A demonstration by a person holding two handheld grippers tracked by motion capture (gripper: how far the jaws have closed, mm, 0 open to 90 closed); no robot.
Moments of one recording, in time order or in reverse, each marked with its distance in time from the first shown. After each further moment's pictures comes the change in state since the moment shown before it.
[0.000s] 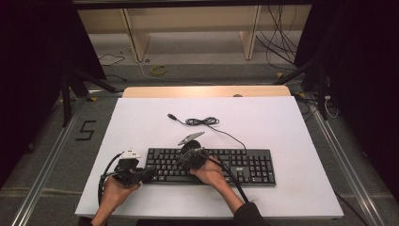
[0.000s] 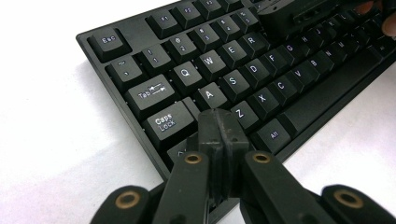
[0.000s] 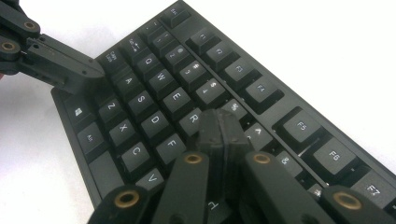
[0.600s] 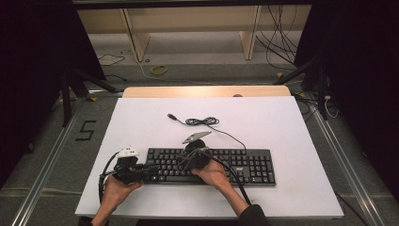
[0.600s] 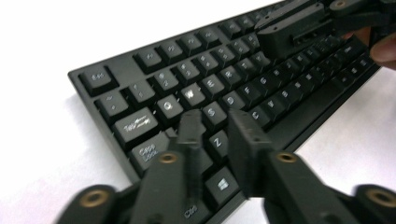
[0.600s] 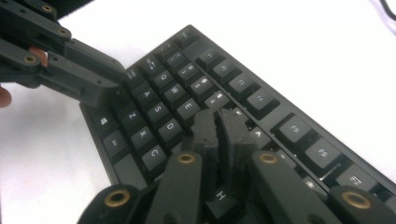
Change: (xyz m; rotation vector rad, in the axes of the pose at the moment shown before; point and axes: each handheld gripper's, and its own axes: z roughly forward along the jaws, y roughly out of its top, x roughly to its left) left arm -0.003 0.007 -0.006 -0.090 -0.052 -0.006; right arm 0.000 -0.002 -0.020 -0.079 0.031 0.028
